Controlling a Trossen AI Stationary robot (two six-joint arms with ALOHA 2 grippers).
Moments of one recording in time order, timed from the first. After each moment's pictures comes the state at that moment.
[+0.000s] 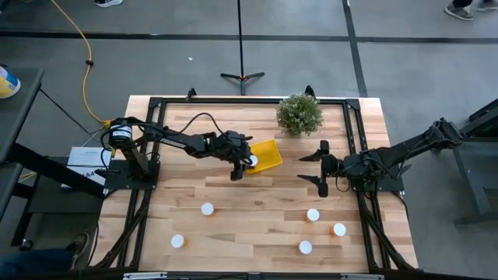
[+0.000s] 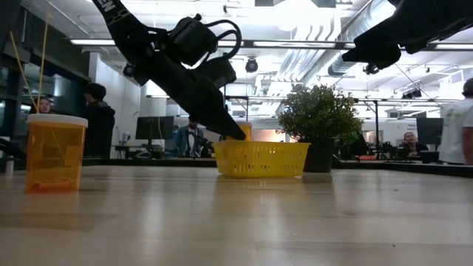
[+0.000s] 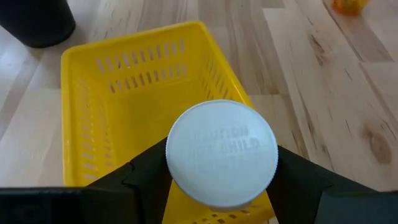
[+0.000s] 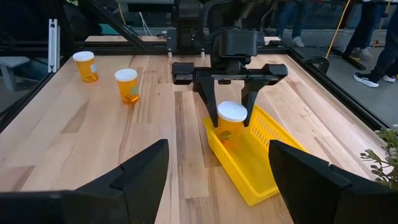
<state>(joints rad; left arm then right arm) 0.16 1.73 0.86 0.23 0.16 0.13 0.33 0.75 0.39 0.04 0.43 0.13</state>
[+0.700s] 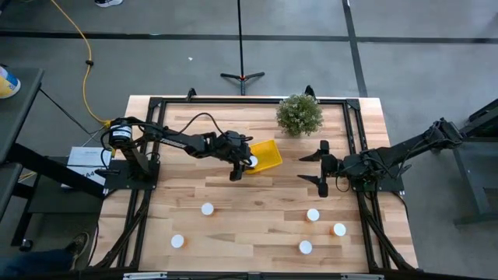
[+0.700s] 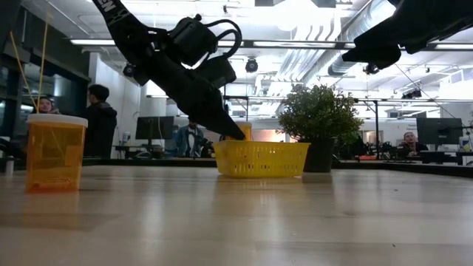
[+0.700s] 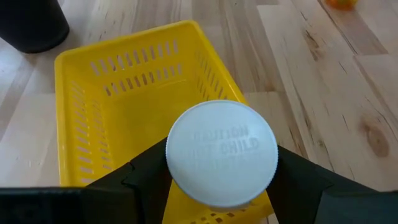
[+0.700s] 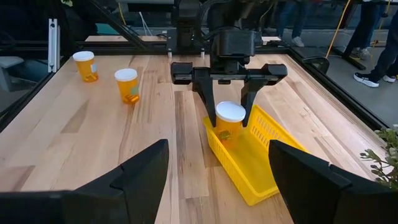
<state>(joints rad) 0.16 1.73 0.86 0.22 0.17 0.17 0.33 0.75 0.39 0.04 0.43 0.13</state>
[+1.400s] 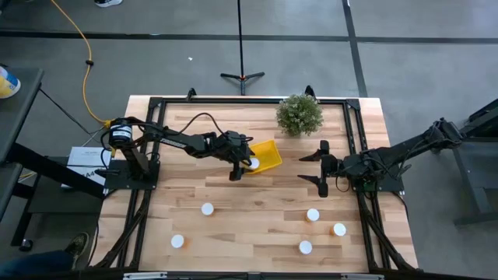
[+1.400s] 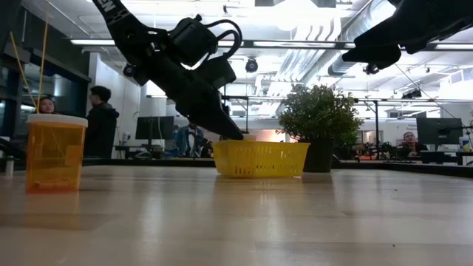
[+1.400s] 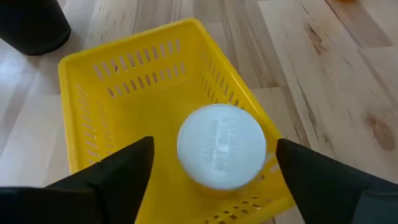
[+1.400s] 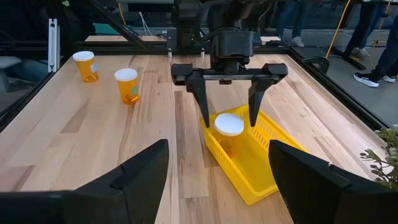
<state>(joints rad) 0.16 1.73 0.86 0.22 0.16 0.20 0.33 0.75 0.39 0.04 0.43 0.13</state>
